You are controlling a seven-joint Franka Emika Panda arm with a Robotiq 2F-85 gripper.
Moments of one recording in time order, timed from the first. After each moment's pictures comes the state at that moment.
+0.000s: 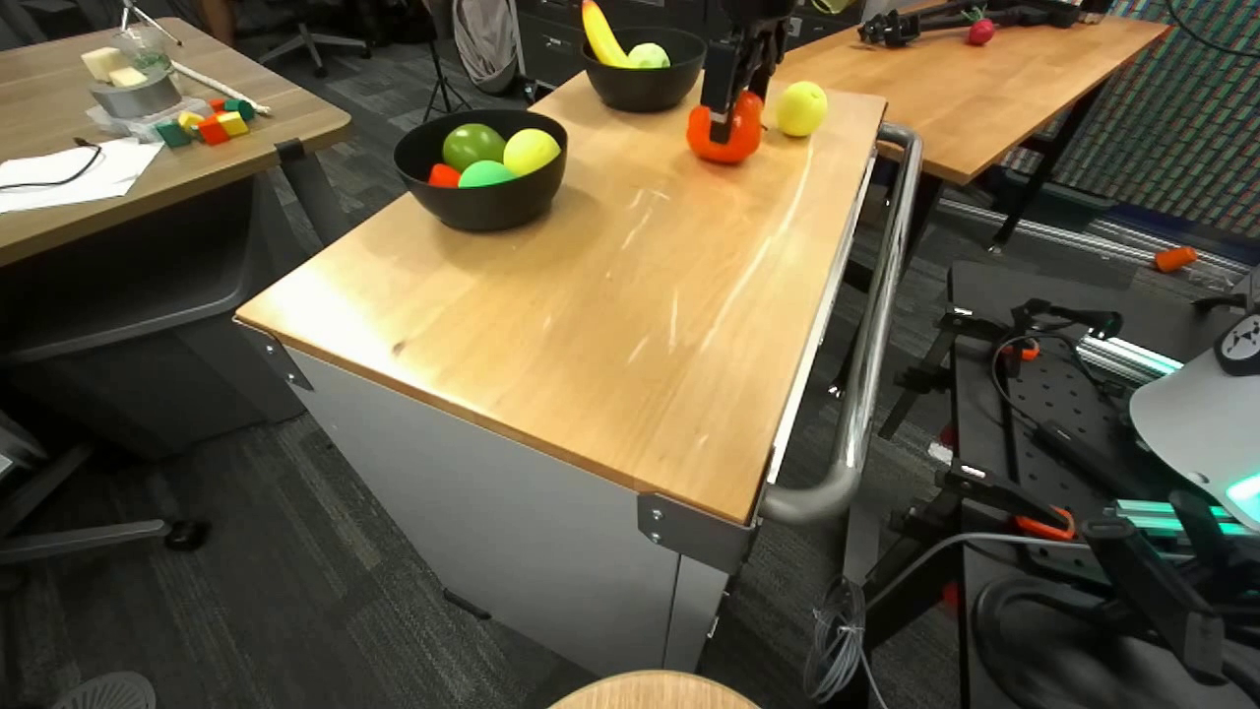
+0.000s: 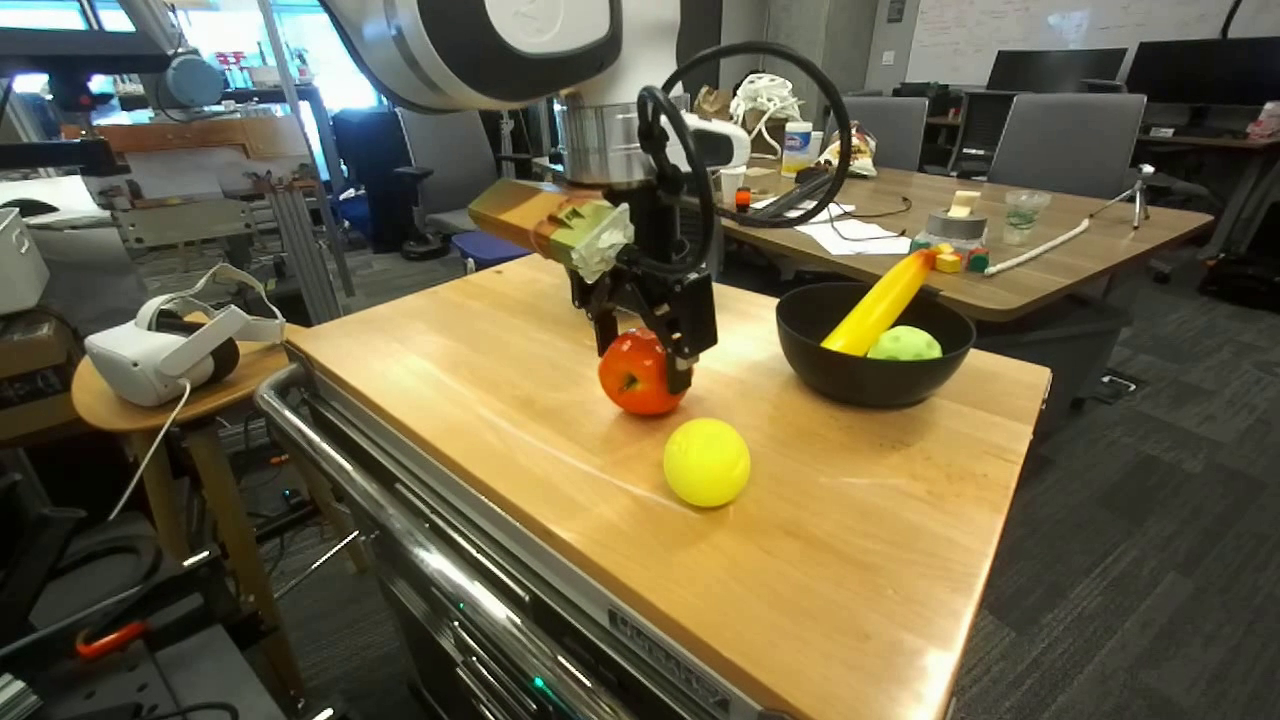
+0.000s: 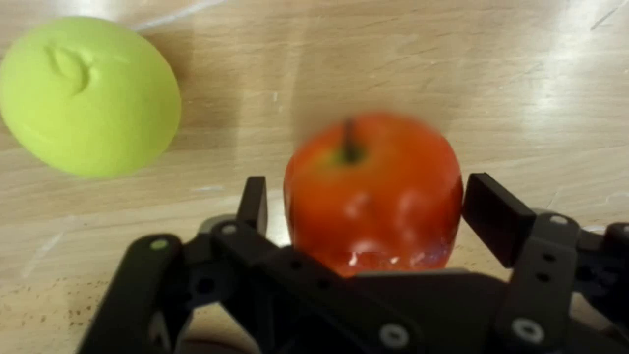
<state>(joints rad) -0.12 0.09 -0.13 -2.30 -0.07 2.45 -0.05</state>
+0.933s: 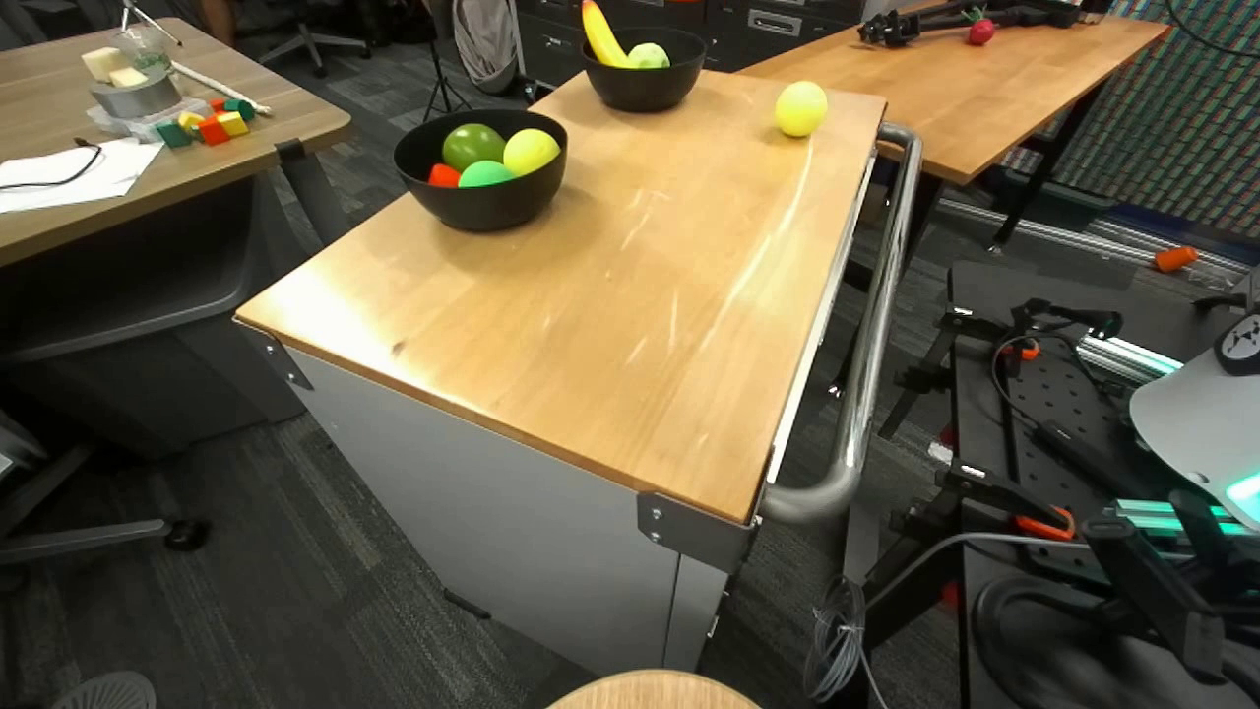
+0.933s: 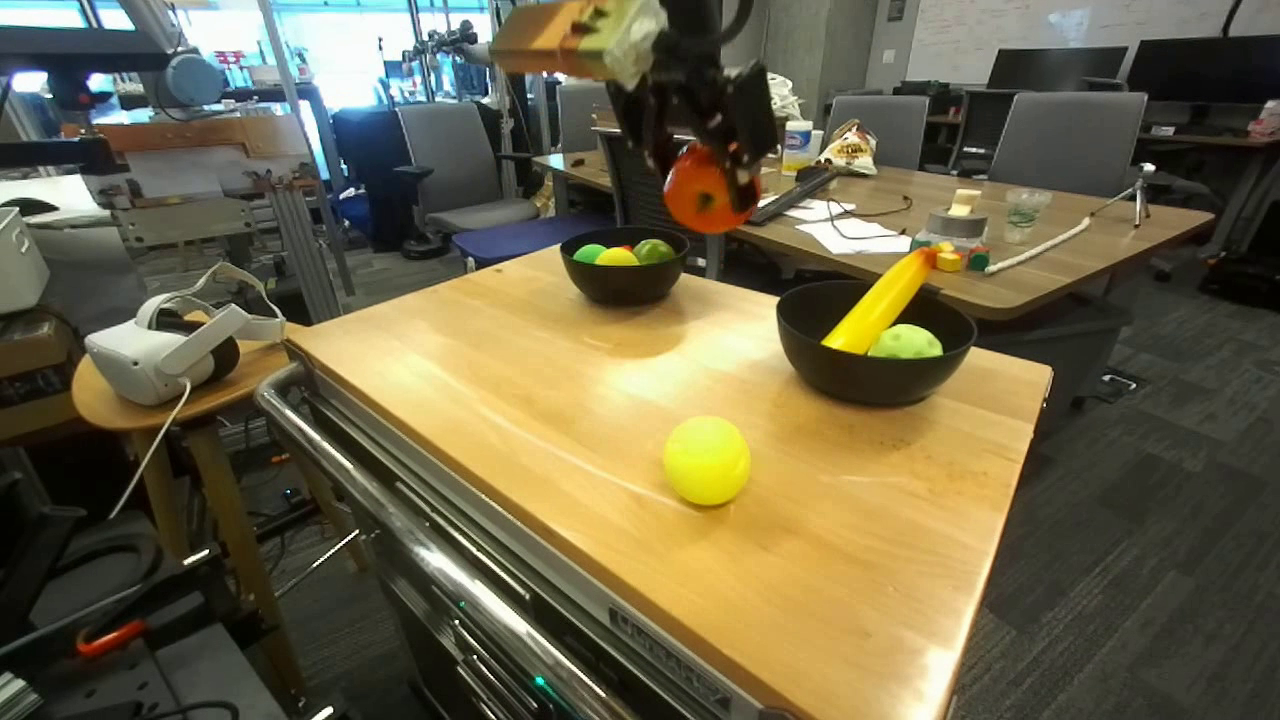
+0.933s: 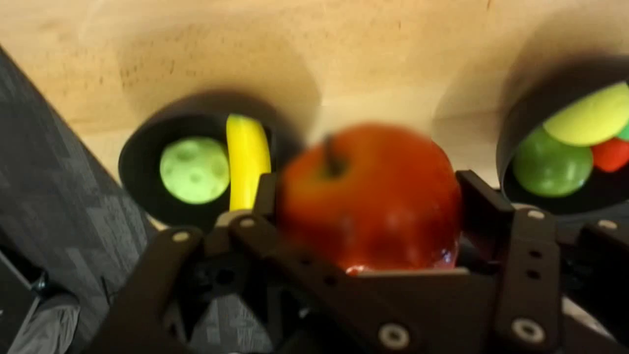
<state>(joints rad) -0.12 -0.07 -0.13 -2.23 -0.04 2.56 -0.03</state>
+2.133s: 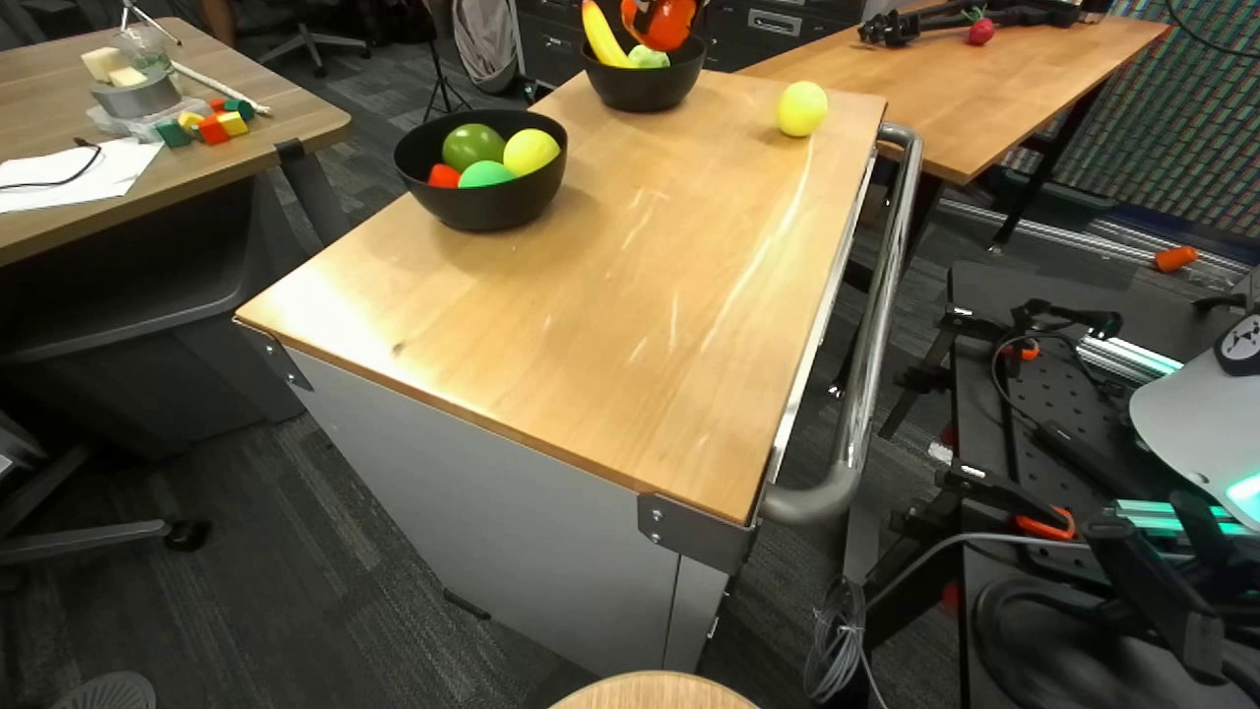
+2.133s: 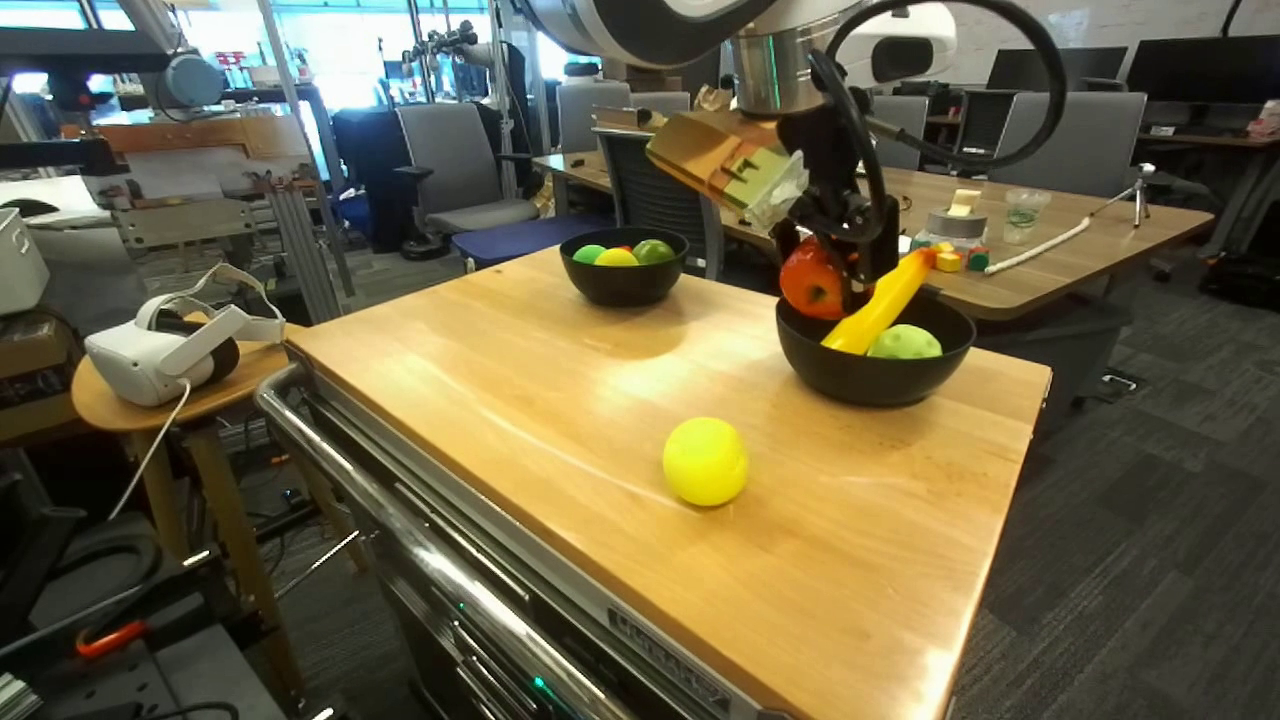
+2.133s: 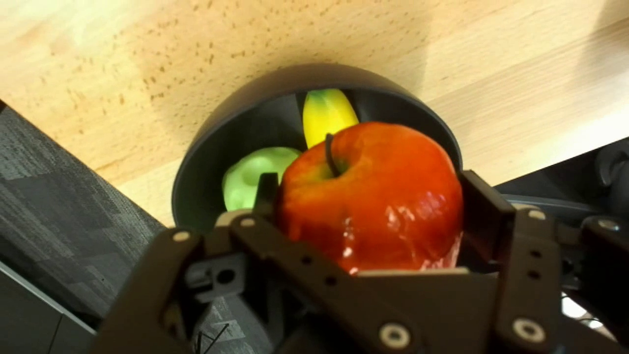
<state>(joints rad) -0.20 0.26 -0.16 -2.00 0.16 2.62 -0.02</state>
